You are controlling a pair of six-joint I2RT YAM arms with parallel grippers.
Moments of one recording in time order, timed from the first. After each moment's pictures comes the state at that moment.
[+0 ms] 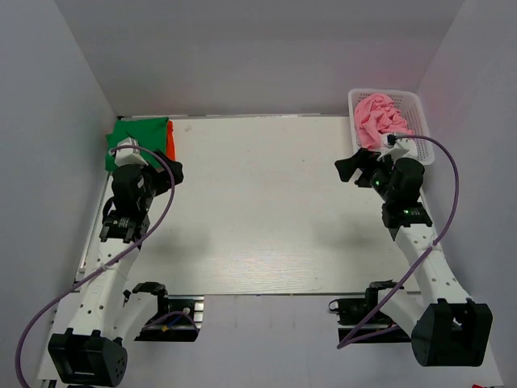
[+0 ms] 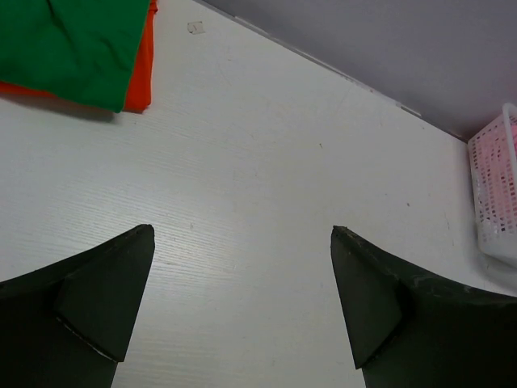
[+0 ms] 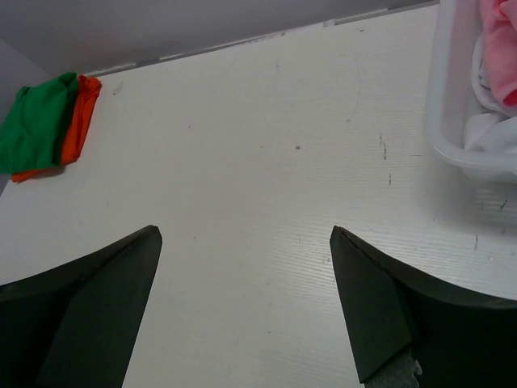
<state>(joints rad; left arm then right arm) -0.08 0.86 0.79 -0.20 -0.06 -0.49 0.05 0.99 0.71 0.07 -0.32 0.36</state>
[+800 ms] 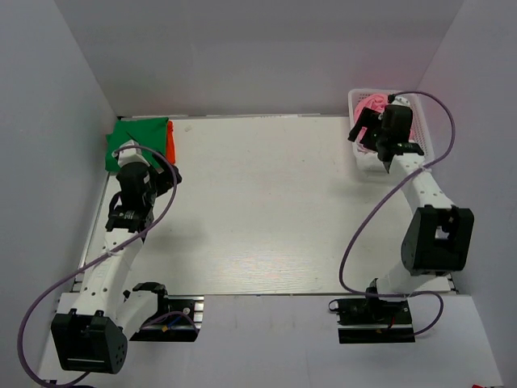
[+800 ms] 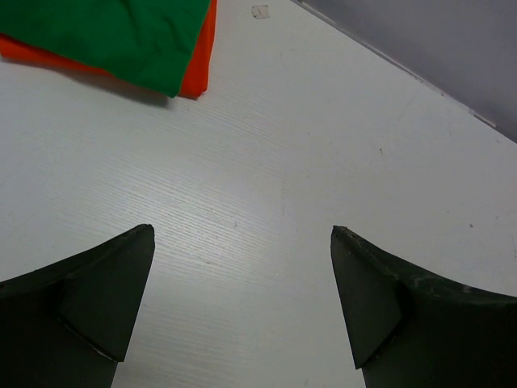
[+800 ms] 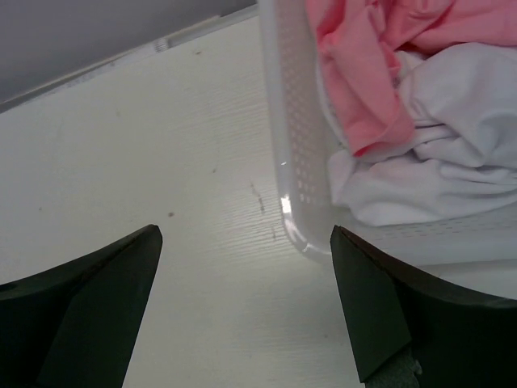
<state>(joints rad) -0.07 0.95 0.77 -0.19 -0.17 -0.49 0.03 1.53 1.22 -0.17 -0.03 0.32</state>
